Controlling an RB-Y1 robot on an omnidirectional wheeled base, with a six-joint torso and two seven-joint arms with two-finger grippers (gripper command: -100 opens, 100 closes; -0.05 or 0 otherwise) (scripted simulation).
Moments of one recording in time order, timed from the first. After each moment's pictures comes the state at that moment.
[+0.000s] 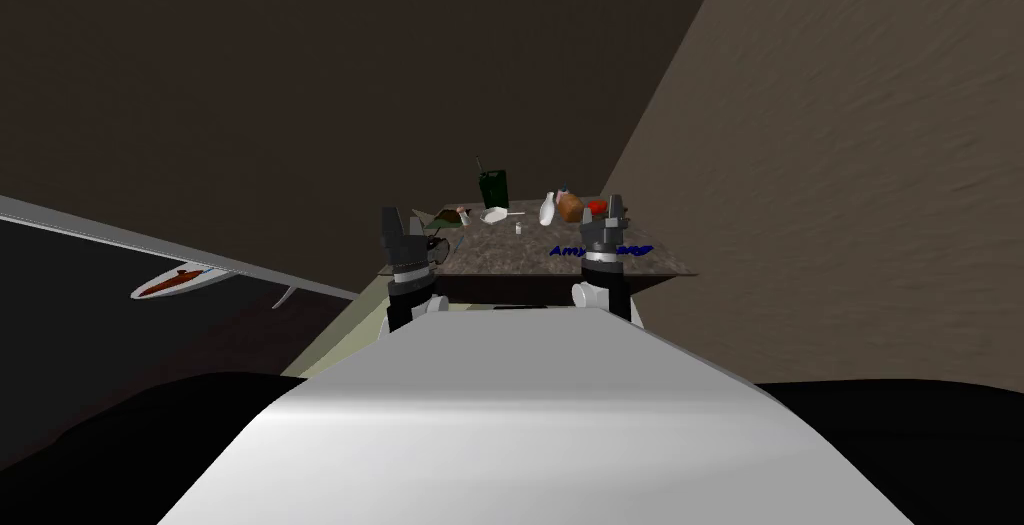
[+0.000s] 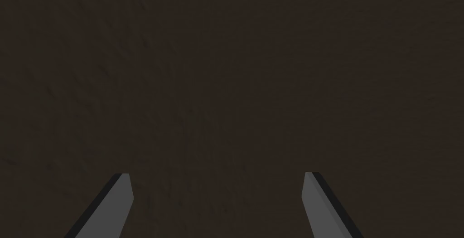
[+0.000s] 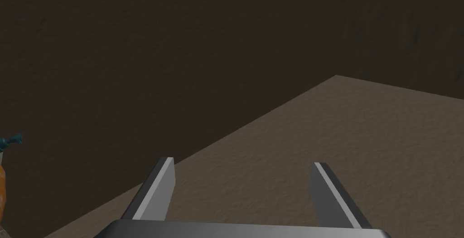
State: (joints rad) left arm 0.55 0.01 0.03 -2.40 -0.09 -0.52 -0.17; right arm 0.46 0.02 0.07 -2.29 -0.04 -0.41 -0.12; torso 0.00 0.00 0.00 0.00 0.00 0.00
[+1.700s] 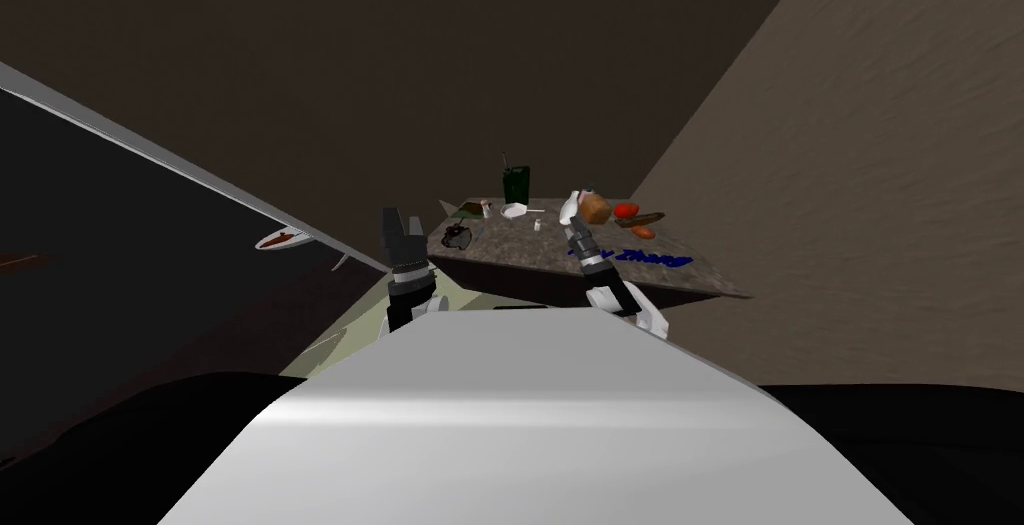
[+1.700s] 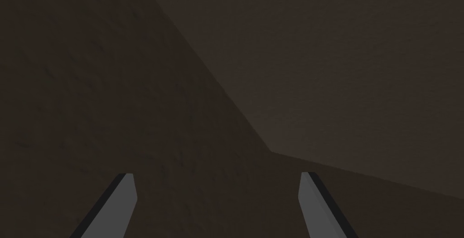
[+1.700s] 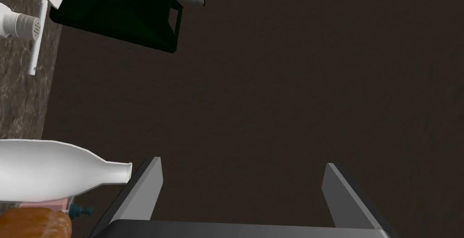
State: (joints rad) left arm 0.55 0.01 0.03 -2.40 -0.09 -0.52 -0.17; right arm 0.39 -0.43 0.12 -2.10 -0.08 -0.30 0.00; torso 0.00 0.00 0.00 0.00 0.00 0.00
